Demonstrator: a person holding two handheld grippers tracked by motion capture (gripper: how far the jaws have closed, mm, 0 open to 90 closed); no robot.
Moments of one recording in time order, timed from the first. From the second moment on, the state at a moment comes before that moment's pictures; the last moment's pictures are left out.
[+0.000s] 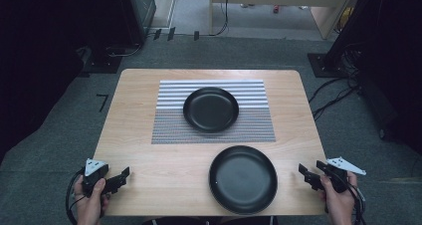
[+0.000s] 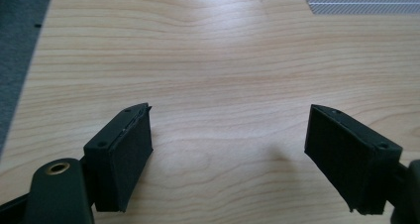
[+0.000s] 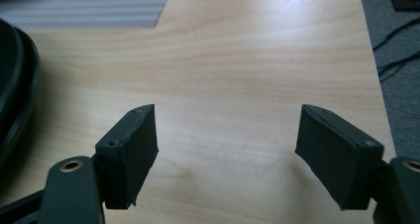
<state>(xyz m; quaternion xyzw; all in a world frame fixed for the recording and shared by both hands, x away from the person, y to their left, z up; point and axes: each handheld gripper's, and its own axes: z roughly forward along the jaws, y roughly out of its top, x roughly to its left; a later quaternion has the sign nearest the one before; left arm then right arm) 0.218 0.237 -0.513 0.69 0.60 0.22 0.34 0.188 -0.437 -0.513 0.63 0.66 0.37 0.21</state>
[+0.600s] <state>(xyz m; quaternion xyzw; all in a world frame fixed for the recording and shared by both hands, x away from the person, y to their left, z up) 0.216 0.229 -0.518 0.71 0.57 0.25 0.31 0.186 -0.425 -0.525 0.60 0.69 0.31 0.25</state>
